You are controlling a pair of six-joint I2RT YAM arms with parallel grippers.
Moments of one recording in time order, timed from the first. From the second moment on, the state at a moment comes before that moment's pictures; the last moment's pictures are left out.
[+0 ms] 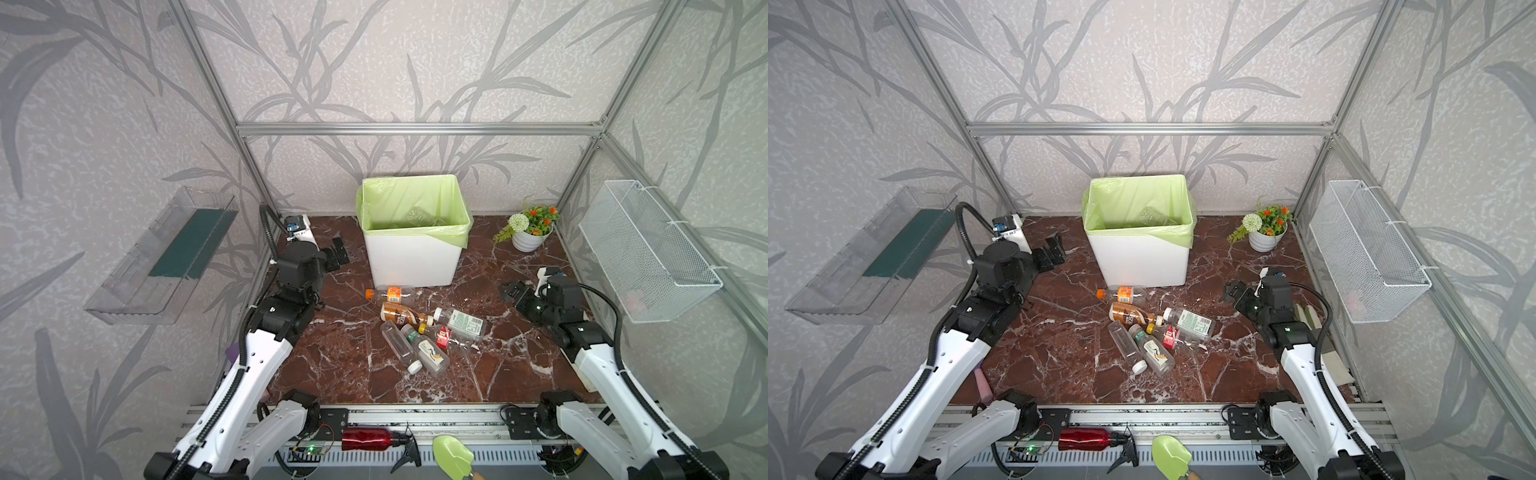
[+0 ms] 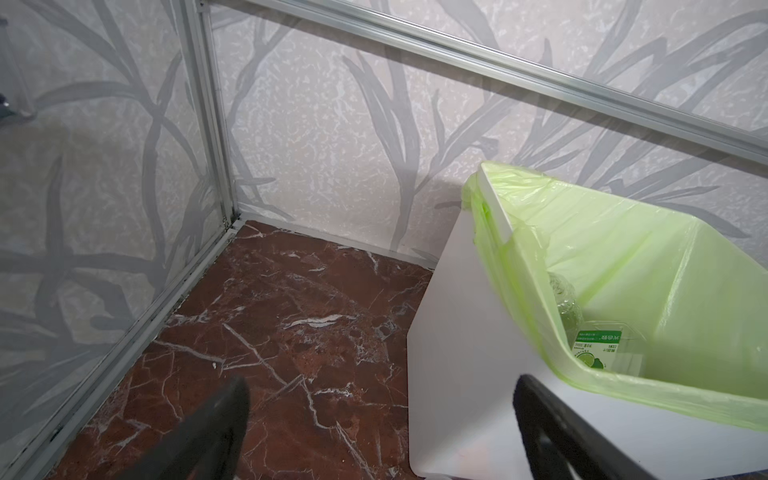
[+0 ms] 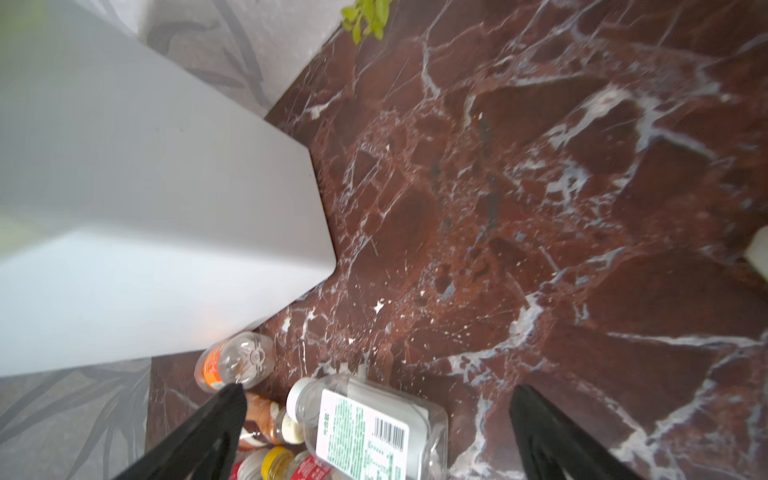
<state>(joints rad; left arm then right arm) -0.28 0.93 0.97 -0.31 -0.35 -0.37 0.12 0.88 0.60 -0.37 -0.19 0.75</state>
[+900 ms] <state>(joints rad) -0.63 0.93 0.65 -0.49 -0.50 -0.79 0.33 1.22 0.77 -0.49 -0.23 0.16</state>
